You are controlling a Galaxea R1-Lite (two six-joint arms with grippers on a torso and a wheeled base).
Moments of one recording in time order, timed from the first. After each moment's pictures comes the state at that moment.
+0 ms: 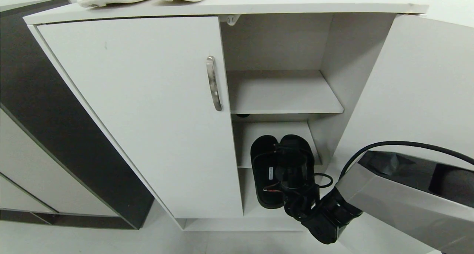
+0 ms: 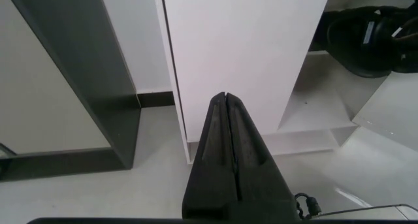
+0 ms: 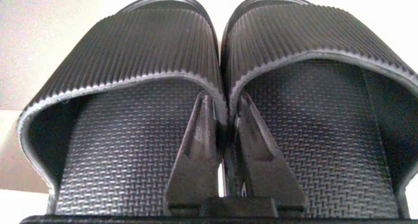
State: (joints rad) left arm 0.00 0.00 0.00 0.00 -0.06 0.03; right arm 0.74 2.36 -1.12 -1.10 -0.73 0.14
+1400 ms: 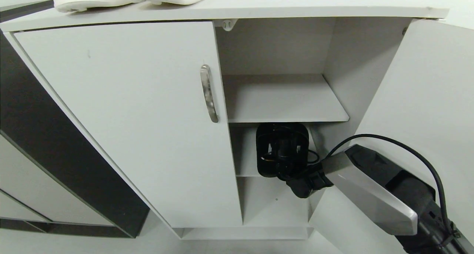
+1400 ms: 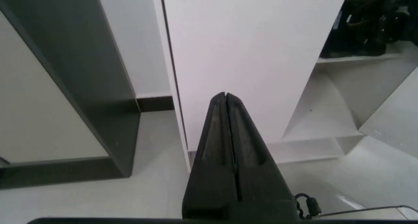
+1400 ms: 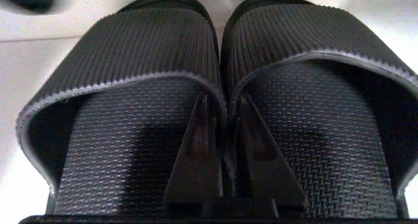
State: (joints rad) left arm 0.00 0.00 0.00 0.00 -0.06 0.03; right arm 0.62 2.61 -1.72 -0.80 -0.69 0.13
